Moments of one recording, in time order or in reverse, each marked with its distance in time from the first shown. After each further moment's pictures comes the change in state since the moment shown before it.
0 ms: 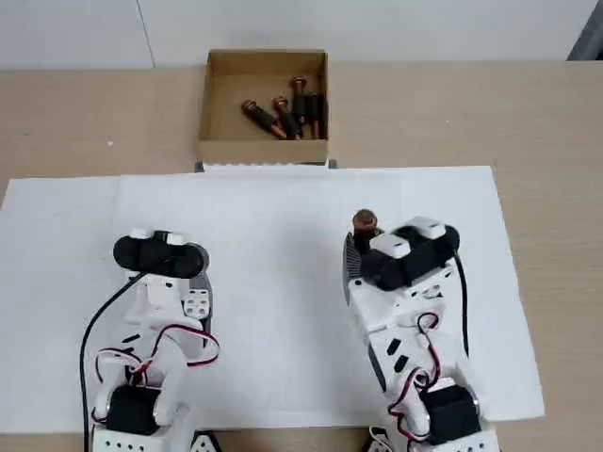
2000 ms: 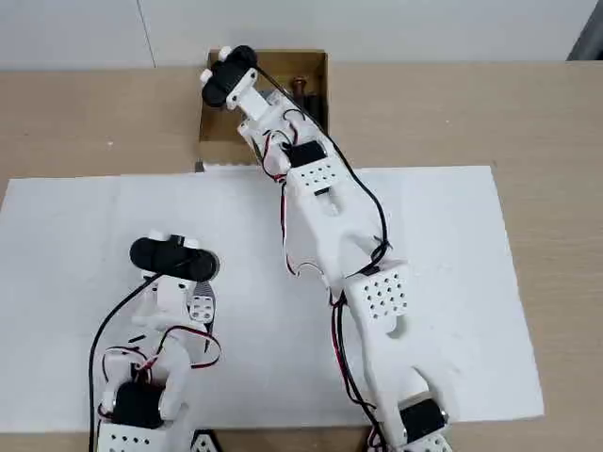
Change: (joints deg) left arm -0.4 0.0 3.7 0.0 -4.4; right arm -5.9 156.7 -131.0 -16.2 29.7
